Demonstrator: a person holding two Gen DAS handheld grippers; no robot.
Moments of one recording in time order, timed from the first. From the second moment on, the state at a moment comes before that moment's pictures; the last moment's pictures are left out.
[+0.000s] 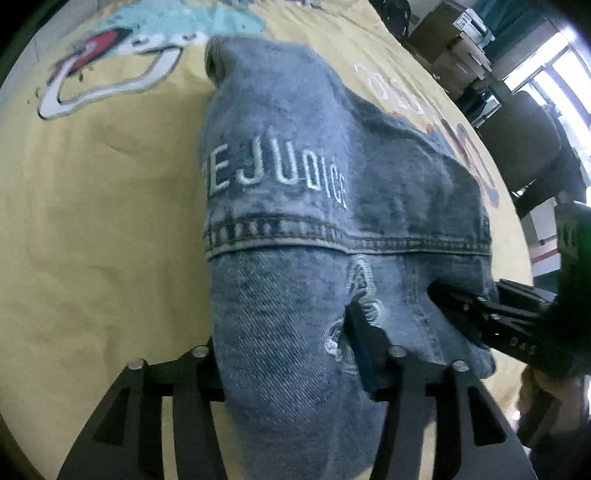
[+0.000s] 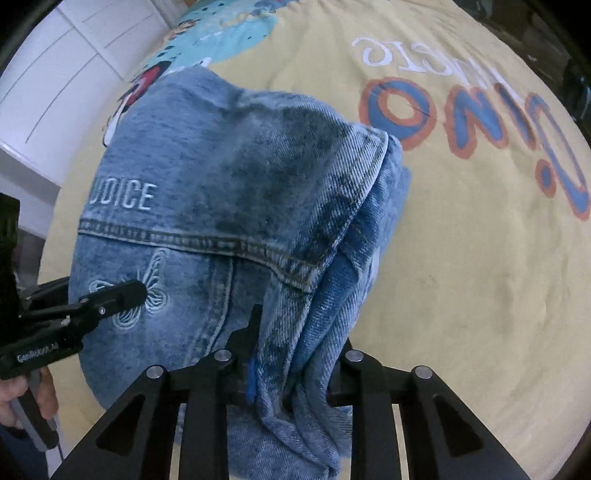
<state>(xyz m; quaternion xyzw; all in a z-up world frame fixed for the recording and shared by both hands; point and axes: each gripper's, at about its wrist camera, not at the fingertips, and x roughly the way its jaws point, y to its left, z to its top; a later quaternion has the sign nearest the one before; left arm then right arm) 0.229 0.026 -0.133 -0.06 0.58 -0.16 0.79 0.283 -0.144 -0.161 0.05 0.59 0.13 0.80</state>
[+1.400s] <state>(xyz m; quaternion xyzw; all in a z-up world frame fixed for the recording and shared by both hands) 0.075 0.023 -0.008 0.01 0.46 -0.04 0.89 0.111 -0.206 -0.027 -0.01 0.41 0.05 0.91</state>
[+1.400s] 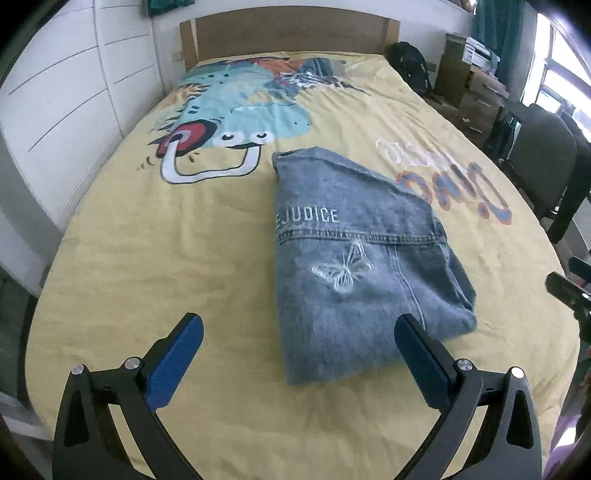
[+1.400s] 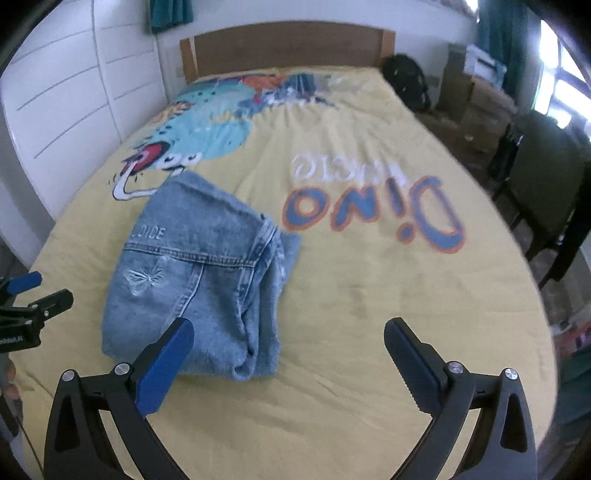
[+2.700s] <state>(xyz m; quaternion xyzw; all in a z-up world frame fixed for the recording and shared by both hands) 0.032 0.044 -0.031 0.02 0.49 0.02 0.87 0.045 -0.238 -0.036 0.01 0.45 0.01 0.89</state>
